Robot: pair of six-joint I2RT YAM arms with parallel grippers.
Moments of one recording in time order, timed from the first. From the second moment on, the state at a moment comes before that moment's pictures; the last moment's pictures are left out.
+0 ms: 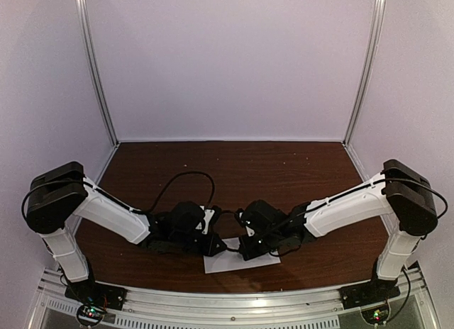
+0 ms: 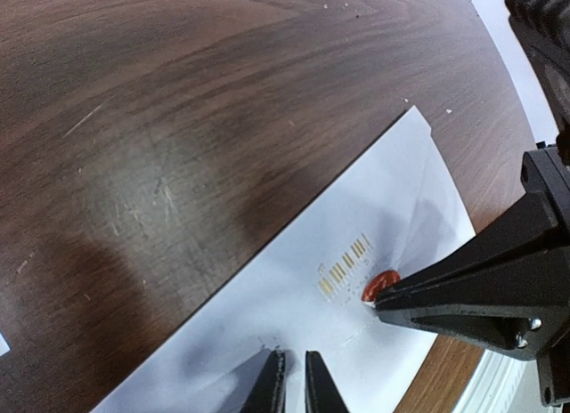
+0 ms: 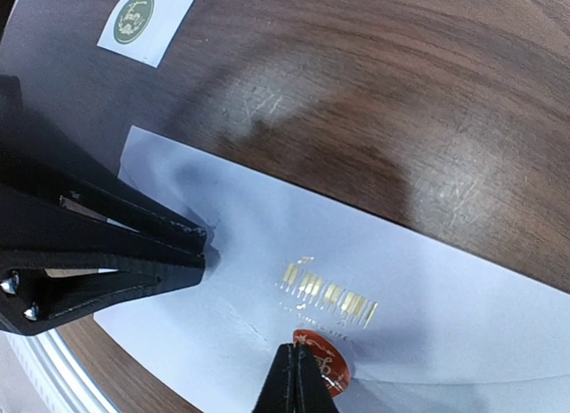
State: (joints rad) left arm -1.06 1.76 0.69 0.33 0.14 -0.71; right arm 1.12 1.77 0.93 -0.14 -0.03 0.71
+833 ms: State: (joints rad) left arm -1.07 1.76 0.69 0.32 0.19 -0.72; right arm 1.13 1.70 0.90 0.03 -0.08 0.82
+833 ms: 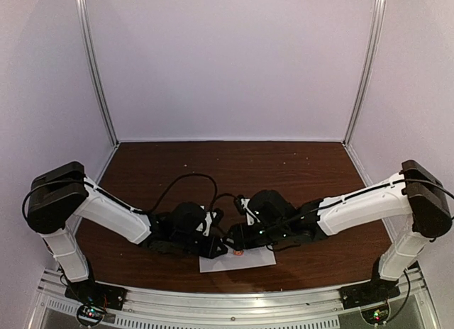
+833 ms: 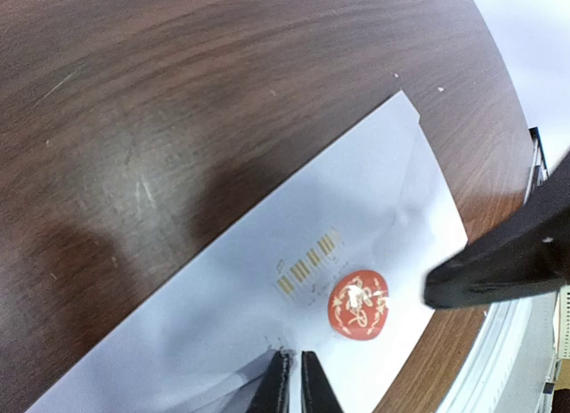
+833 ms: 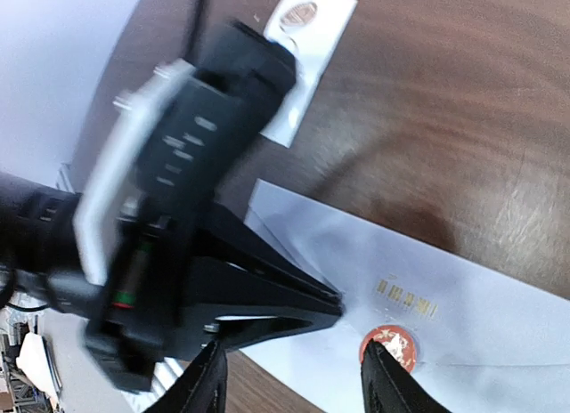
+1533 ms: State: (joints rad) left arm -1.07 1.79 0.74 0.29 0.21 -0.69; right arm 1.13 1.25 0.70 -0.01 0.11 0.90
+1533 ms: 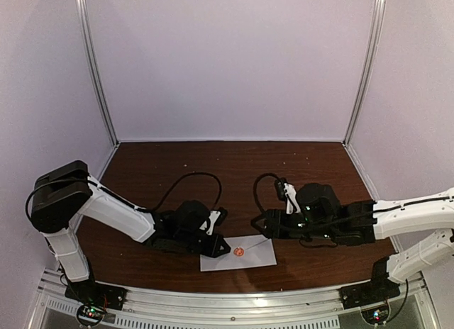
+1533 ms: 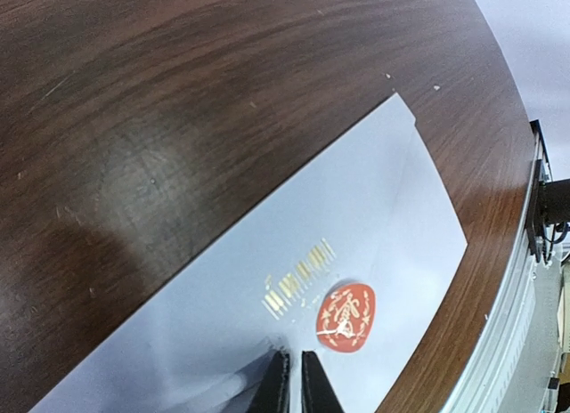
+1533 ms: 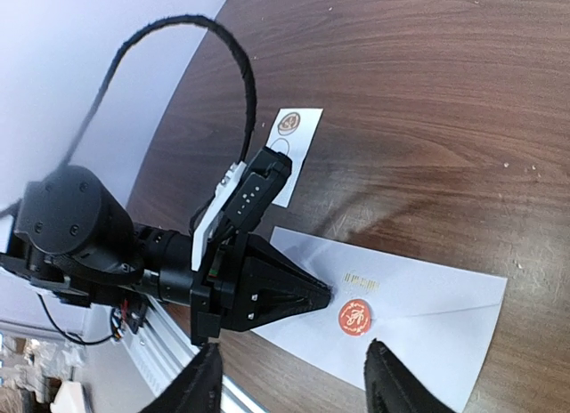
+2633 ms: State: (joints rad) left arm -1.07 1.80 0.76 0.26 0.18 -0.68; right arm 1.17 1.64 0.70 0.25 -0.02 0.94
